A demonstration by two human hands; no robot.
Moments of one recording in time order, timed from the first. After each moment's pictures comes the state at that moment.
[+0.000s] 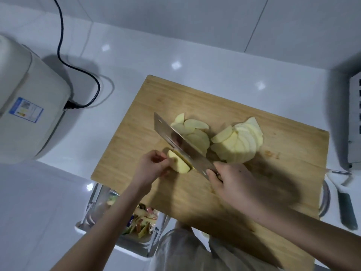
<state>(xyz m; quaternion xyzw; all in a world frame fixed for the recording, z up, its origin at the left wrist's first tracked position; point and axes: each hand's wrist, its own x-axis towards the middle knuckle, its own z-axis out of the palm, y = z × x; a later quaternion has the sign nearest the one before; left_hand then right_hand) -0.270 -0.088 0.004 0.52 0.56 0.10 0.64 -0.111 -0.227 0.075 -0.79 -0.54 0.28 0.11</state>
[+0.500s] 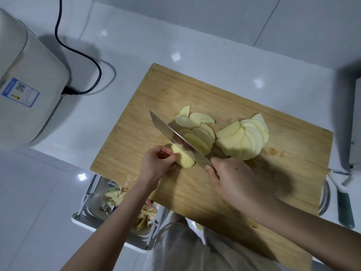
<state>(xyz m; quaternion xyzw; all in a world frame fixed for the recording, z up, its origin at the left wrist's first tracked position) -0.267 -0.098 -0.016 0.47 0.58 0.16 0.65 -0.128 -0.216 0.070 -0.78 -0.58 0.23 0.06</state>
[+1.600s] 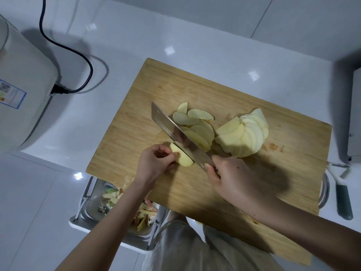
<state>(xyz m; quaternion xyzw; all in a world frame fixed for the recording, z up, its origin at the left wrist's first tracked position) -0.271 -0.091 -0.015 0.49 0.56 0.14 0.66 -0.130 -0.212 0.061 -0.79 -0.55 0.26 0.08</state>
